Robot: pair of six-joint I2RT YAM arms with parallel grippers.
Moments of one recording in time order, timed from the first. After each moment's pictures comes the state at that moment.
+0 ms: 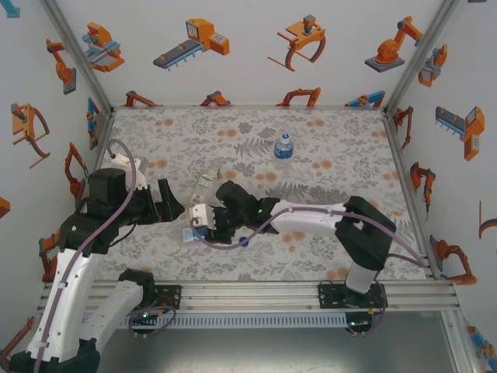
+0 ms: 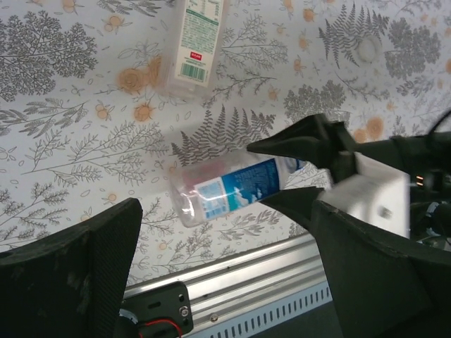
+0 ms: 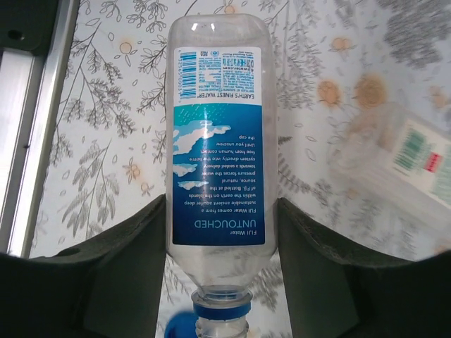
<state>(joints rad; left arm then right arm) -0.26 0.74 1.01 -0.98 0.21 -0.32 1.09 1.71 1.09 -0.06 -0.43 -0.57</state>
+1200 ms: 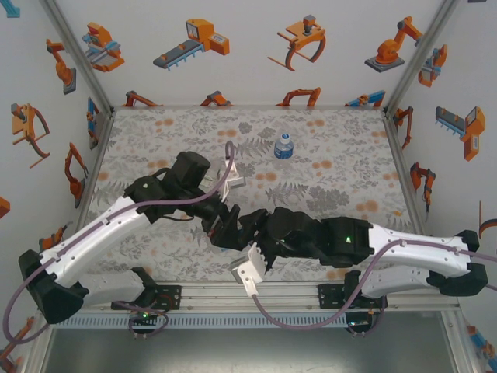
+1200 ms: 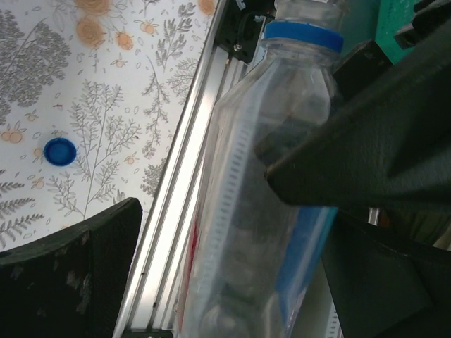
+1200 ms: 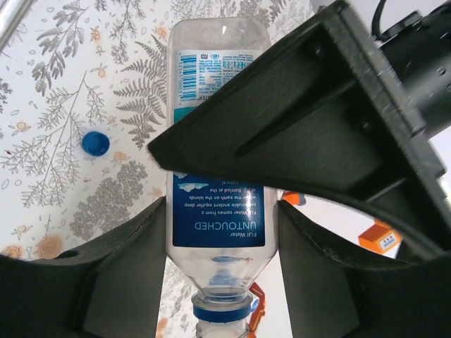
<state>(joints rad) -0.86 1.18 1.16 -0.81 0.71 -0.10 1.45 1.09 1.17 -0.67 0.12 -1.14</state>
